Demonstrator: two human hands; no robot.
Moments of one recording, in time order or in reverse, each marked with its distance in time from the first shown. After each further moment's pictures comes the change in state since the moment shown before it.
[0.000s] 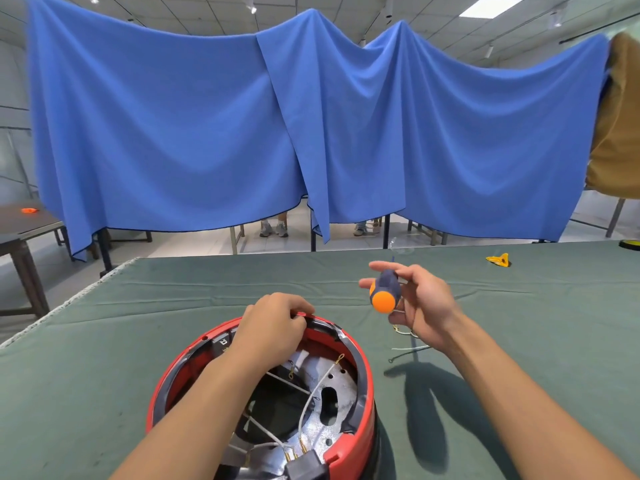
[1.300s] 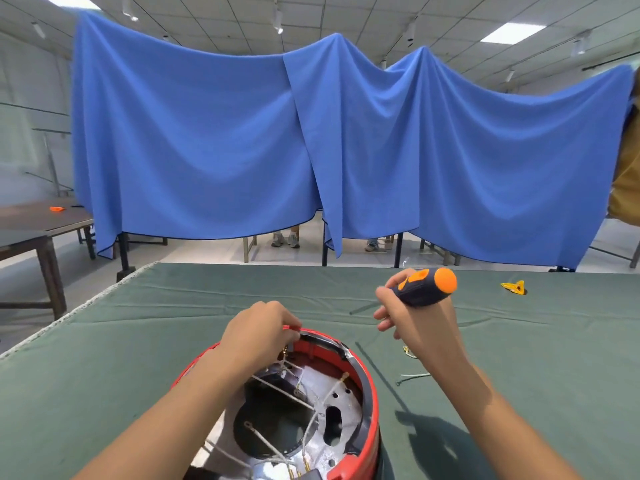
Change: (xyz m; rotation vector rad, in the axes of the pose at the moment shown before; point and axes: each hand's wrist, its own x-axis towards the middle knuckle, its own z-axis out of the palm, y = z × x) left_hand 0.012 -0.026 -0.021 0.273 -0.037 -0.035; right_hand -0.011 0.002 0.032 -0.596 0.286 -0.510
